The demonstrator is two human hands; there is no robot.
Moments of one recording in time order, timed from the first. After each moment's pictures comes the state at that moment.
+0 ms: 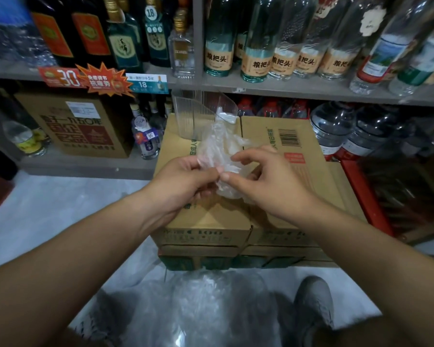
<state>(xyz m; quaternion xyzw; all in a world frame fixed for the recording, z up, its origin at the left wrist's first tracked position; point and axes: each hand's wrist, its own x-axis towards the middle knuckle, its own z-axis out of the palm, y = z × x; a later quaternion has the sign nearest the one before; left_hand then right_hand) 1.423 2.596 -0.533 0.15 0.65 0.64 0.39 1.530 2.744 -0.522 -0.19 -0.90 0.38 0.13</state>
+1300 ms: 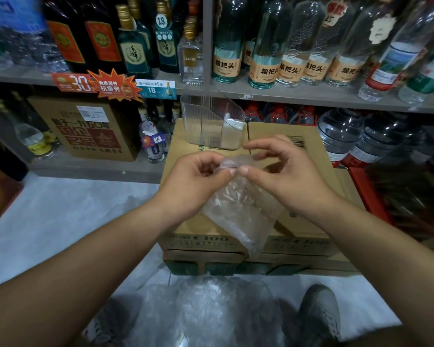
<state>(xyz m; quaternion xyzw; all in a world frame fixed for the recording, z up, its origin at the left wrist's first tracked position) 1.426 2.593 -0.526 0.29 0.68 0.63 0.25 1.527 2.761 -0.512 -0.11 -0.85 0.48 0.18</state>
